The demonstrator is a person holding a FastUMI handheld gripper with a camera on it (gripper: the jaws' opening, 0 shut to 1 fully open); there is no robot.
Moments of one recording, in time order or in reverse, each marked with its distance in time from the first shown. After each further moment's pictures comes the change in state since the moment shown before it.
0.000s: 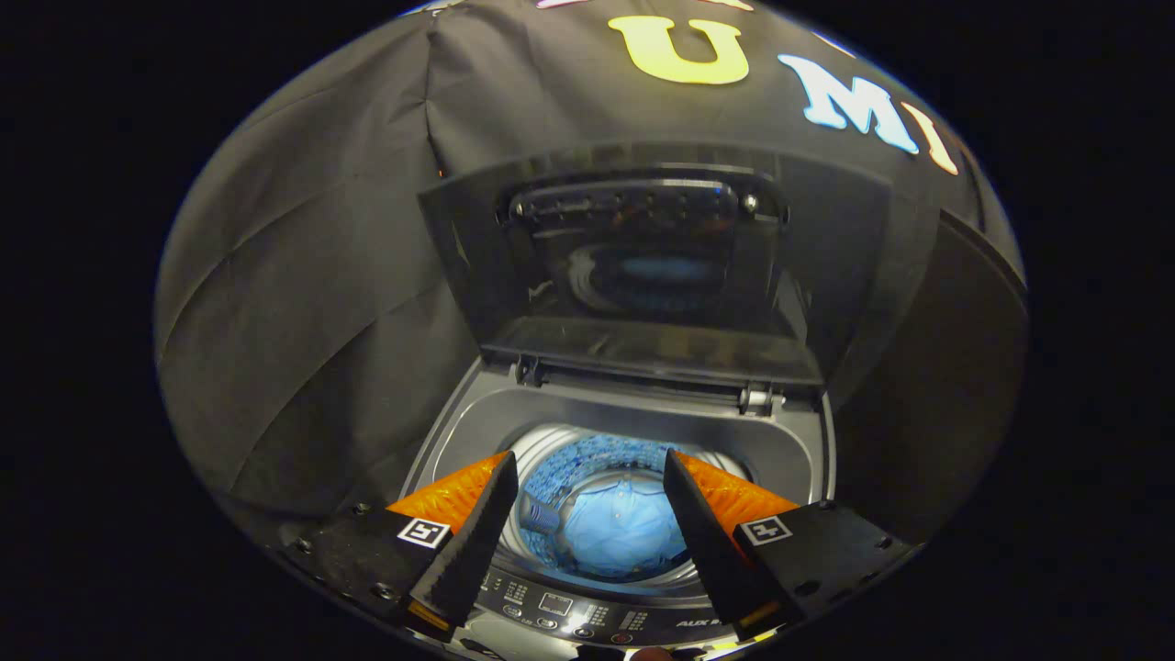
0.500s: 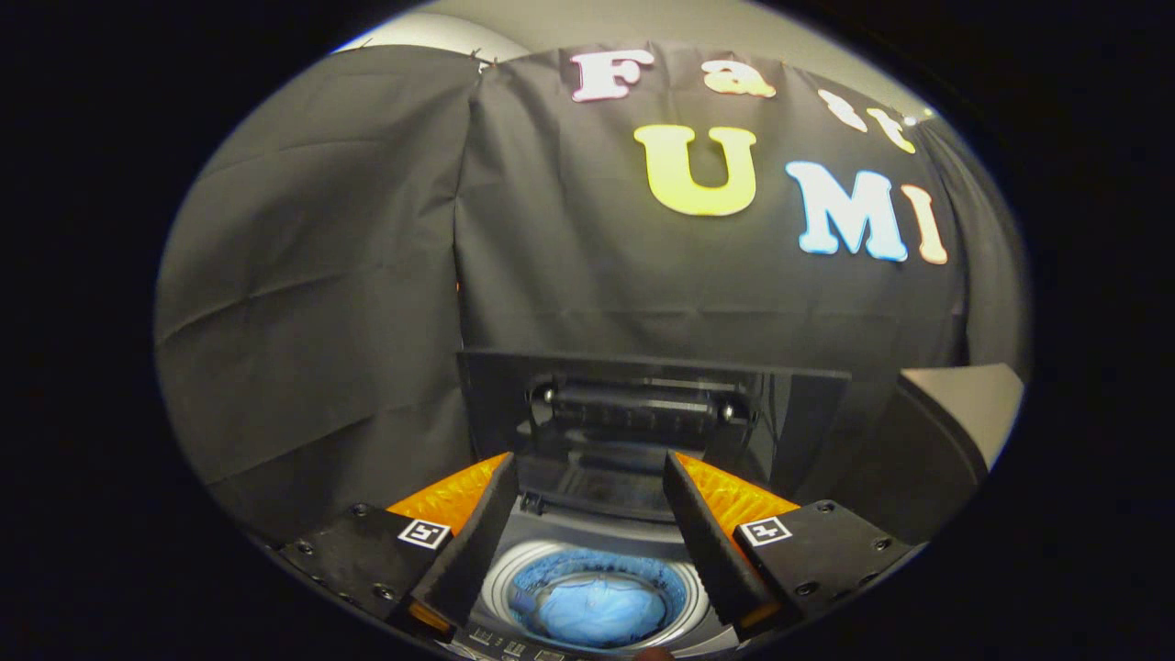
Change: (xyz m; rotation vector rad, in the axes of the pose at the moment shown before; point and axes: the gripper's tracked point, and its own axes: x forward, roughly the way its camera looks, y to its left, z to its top) arm -0.046 0.011 0.123 -0.093 -0.408 -0.062
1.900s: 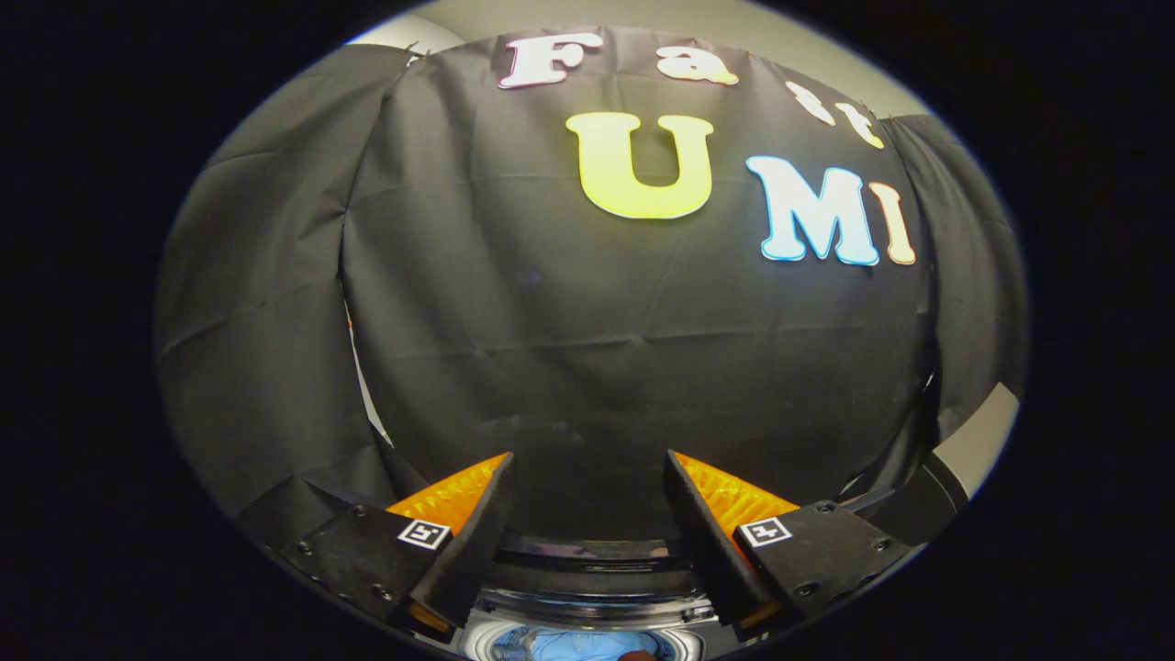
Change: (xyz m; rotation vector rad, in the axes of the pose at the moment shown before) arm 0.141 -0.055 0.056 0.093 0.040 -0.218
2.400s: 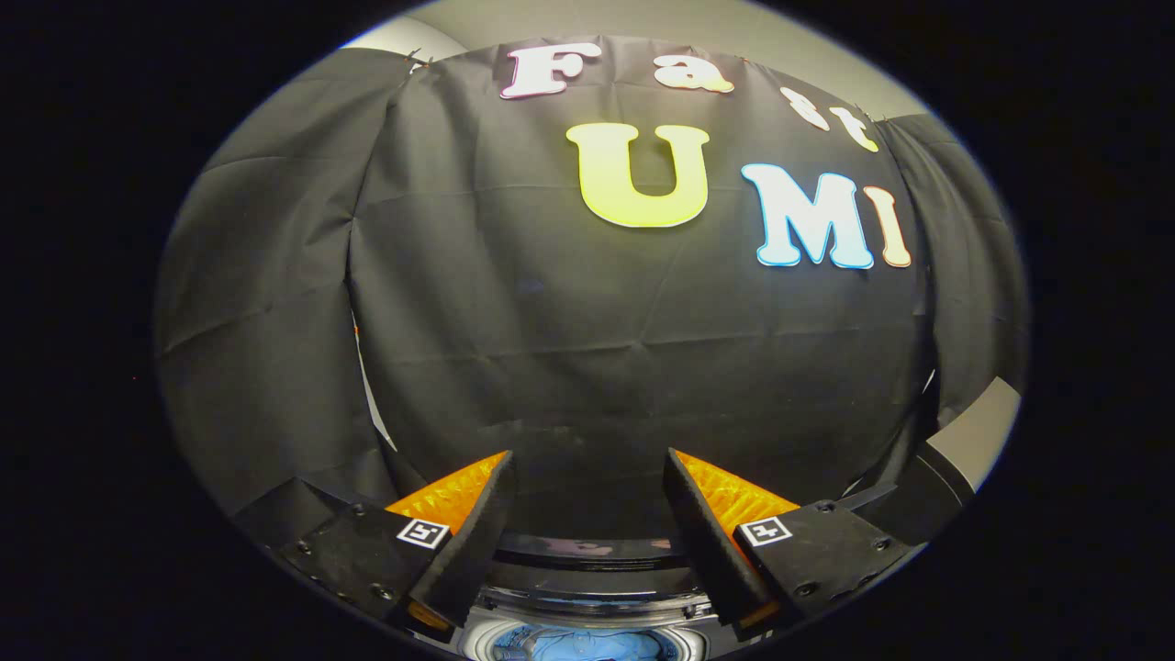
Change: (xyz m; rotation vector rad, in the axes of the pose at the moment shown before) arm -0.021 0.001 -0.005 -0.005 -0.049 0.008
